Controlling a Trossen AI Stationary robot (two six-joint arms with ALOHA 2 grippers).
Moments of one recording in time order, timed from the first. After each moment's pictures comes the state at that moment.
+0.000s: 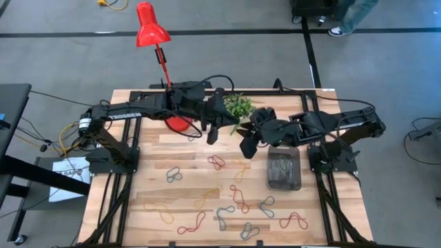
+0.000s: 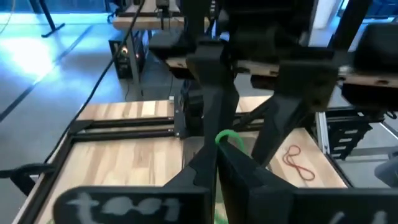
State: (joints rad) left arm 0.14 1.58 1.62 -0.31 0.24 0.07; right arm 0.24 1.45 1.62 -0.83 0.56 0.60
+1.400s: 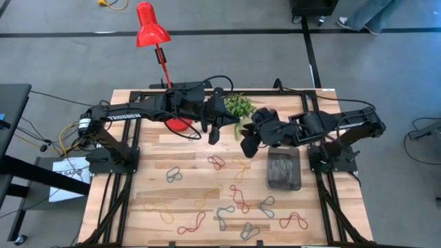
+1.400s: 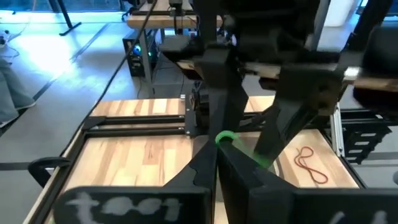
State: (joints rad) left arm 0.12 1.58 1.62 -0.31 0.17 0.06; right arm 0.24 1.45 1.61 -0.92 0.55 0.71
